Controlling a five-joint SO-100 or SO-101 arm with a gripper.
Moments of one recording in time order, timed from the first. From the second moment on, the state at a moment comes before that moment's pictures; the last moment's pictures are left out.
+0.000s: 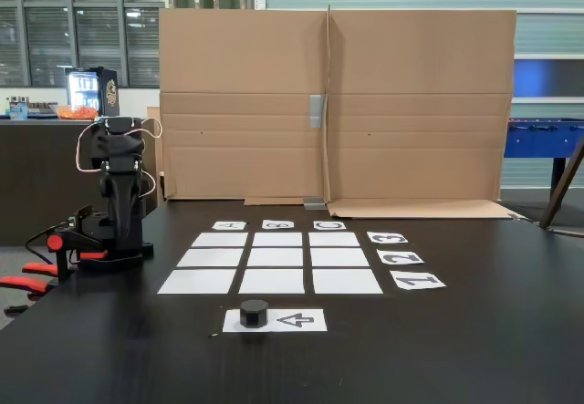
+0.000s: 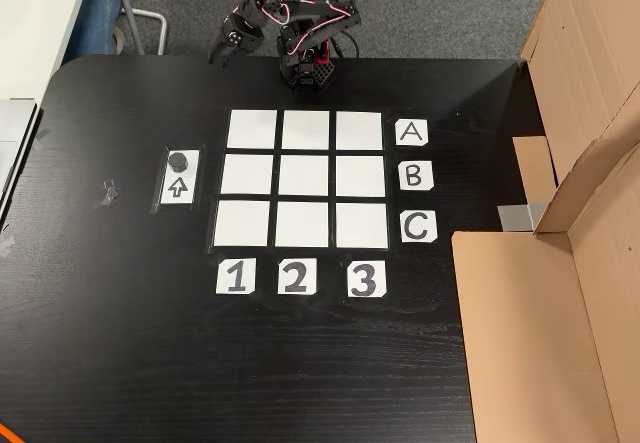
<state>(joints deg) 68.5 157.9 148.1 62.2 -6.7</state>
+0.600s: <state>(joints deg) 61.4 124.8 119.7 61.2 -6.7</state>
